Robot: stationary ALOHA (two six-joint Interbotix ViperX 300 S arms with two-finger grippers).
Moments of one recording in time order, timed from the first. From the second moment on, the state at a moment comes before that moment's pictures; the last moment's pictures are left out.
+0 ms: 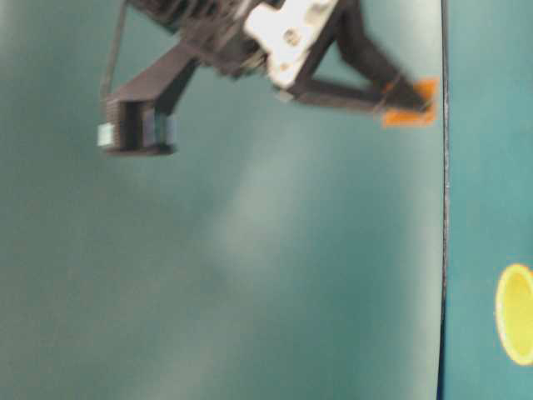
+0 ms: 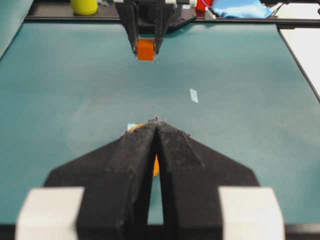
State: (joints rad) left arm 0.00 -1.56 1.21 0.01 0.34 -0.01; right arm -0.06 -0.13 0.53 0.00 0.45 0.10
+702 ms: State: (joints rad) left arm 0.00 -1.56 1.21 0.01 0.34 -0.01; right arm -0.06 0.36 -0.14 -0.13 0.35 0.09
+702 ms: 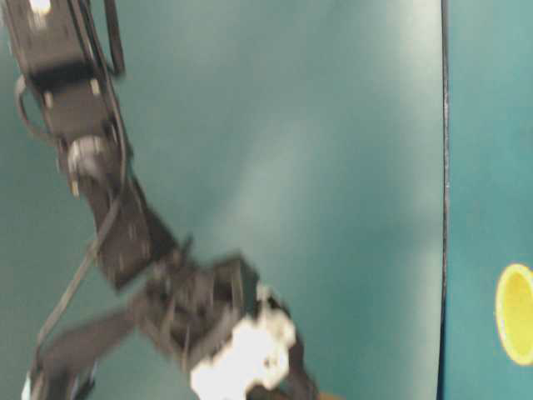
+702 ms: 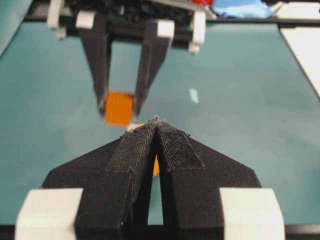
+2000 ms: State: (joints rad) left arm 0.00 -1.56 1.21 0.01 0.39 -0.01; right arm -0.01 0.60 -0.43 -0.13 0.25 0.10
